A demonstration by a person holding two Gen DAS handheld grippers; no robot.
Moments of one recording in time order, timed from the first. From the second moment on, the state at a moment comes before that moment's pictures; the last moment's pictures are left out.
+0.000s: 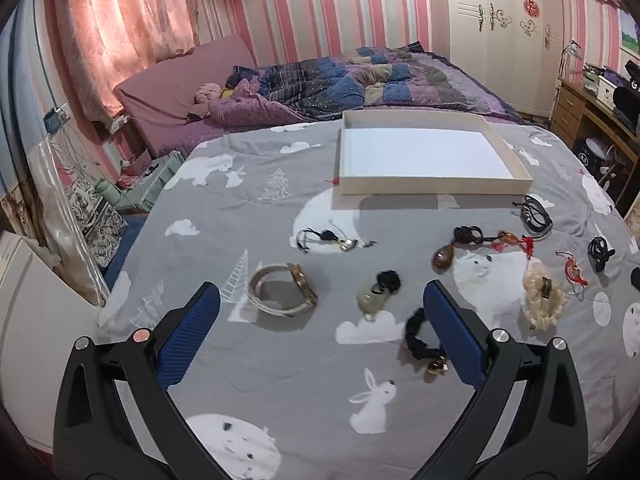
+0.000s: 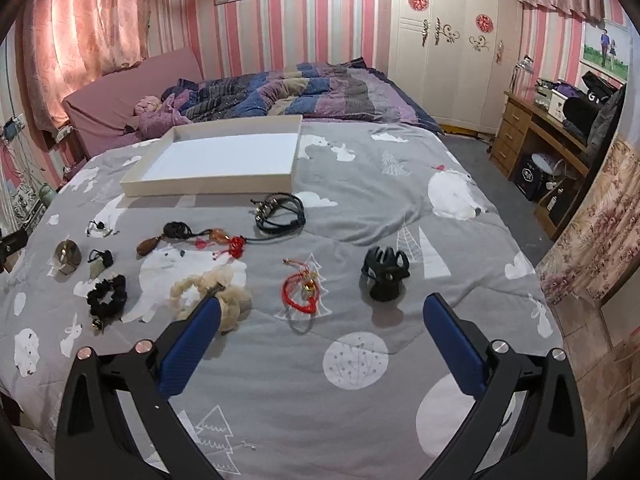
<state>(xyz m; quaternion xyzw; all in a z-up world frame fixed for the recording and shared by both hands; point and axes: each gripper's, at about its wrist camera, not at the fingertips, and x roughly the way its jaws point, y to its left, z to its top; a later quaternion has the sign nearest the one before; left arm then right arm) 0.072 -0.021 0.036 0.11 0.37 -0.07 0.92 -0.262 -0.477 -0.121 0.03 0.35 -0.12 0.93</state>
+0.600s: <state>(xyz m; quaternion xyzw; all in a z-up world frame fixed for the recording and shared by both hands) 0.124 0.017 0.082 0.09 0.36 -0.13 0.92 -0.233 -0.453 -0.062 0.04 0.31 -0.14 0.94</state>
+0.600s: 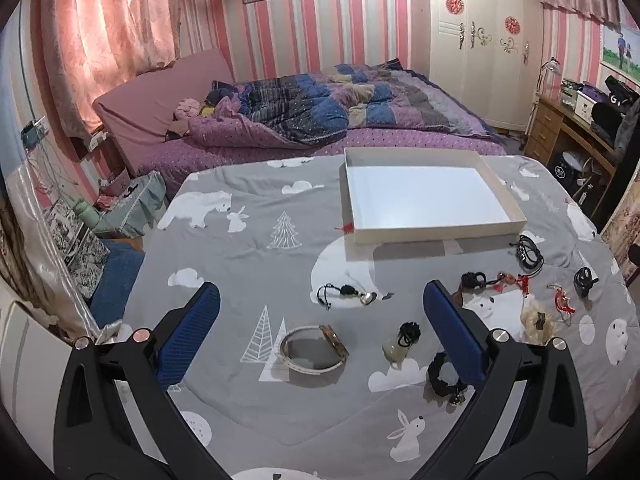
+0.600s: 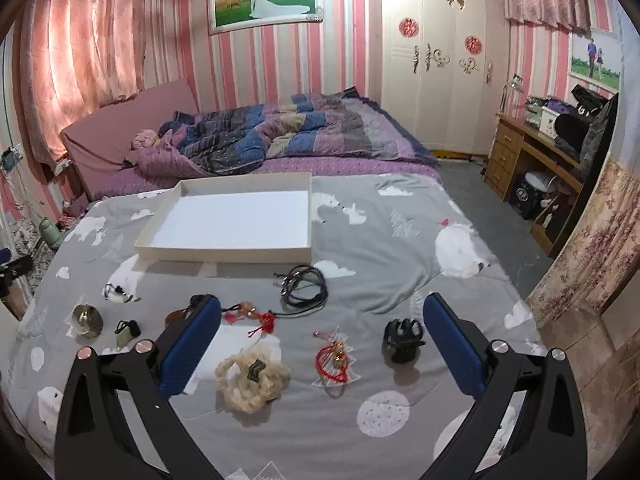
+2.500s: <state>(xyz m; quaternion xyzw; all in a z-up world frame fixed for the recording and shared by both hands) 0.168 -0.085 -0.084 0.13 0.49 -0.19 0.84 -0.168 -0.490 -0.200 0.01 0.45 -0.10 0.89</state>
